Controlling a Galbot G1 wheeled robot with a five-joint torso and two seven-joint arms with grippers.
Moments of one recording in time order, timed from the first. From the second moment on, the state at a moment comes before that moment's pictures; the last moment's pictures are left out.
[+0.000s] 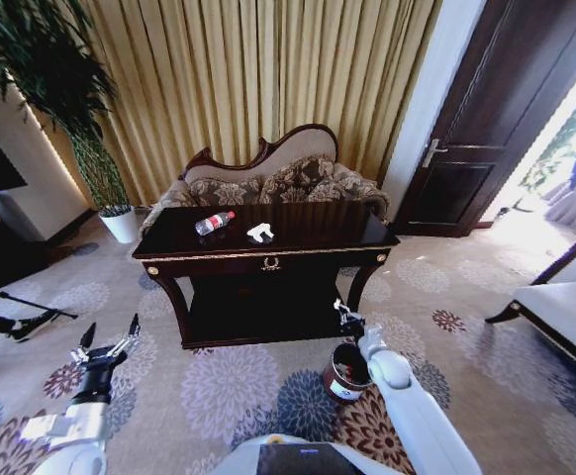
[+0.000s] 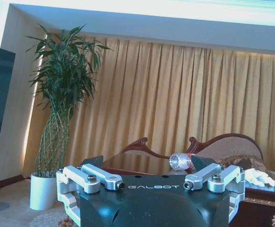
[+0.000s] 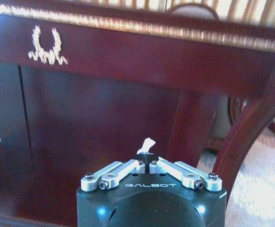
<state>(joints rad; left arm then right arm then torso) 1.82 -1.44 -0.99 -2.13 -0.54 -0.21 0.19 -1.21 1.27 0.45 1.45 0.13 -0.10 -0.11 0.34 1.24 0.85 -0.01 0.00</state>
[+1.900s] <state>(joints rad) 1.82 -1.44 -0.98 -2.12 -0.54 -0.21 0.20 -1.12 1.29 0.49 0.90 -0.06 0.07 -0.01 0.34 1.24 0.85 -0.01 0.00</state>
